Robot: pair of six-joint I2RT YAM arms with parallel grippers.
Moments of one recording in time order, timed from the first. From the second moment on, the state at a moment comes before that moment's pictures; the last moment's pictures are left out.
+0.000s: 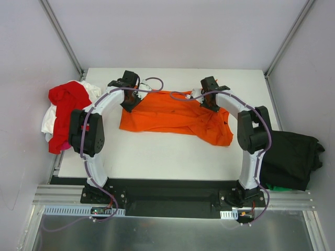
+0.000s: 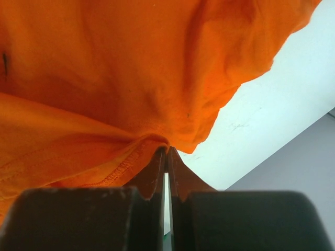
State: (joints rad) left arm -0.27 1.88 1.52 -0.81 0.01 0.54; right arm 0.36 2.01 1.53 -0.66 0.28 -0.85
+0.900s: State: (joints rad) left arm -0.27 1.91 1.49 -0.81 0.00 0.54; right arm 0.41 2.07 1.72 -0.69 0.34 -0.89
